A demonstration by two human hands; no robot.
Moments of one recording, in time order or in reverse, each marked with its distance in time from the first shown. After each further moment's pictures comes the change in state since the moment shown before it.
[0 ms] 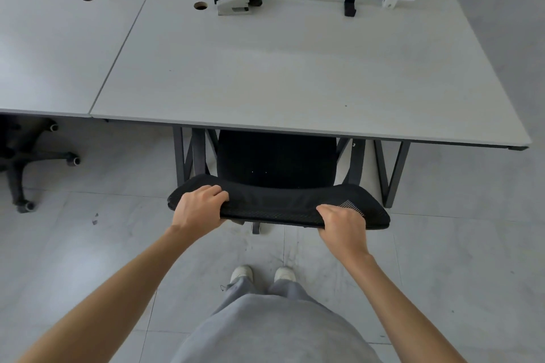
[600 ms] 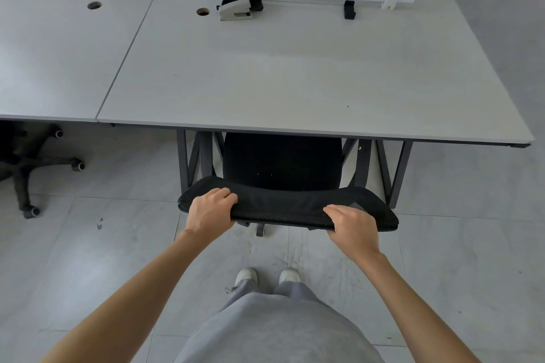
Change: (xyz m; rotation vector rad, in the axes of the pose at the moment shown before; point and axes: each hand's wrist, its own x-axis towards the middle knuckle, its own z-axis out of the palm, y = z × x) left_hand -0.002 0.013 -0.001 -0.015 0.005 -0.054; right_hand -0.007 0.013 0.003 0.040 0.067 -0.092
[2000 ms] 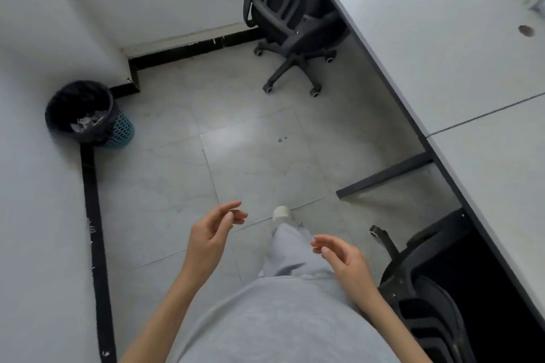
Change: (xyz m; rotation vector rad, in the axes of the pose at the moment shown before) left_hand -0.334 -0.171 -0.040 -1.207 1.004 -1.369; right_hand 0.079 -0.406 0.102 0.810 -1.080 -0.268
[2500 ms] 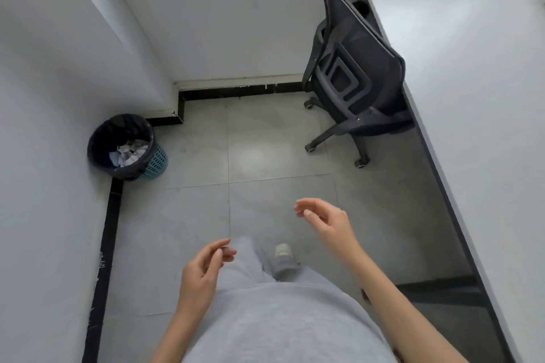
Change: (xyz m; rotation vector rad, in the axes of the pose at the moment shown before) left_hand 0.242 0.048 -0.058 -0.064 0.348 -0.201; right_hand 0.341 -0.261 0.064 -0.180 -0.278 -0.280
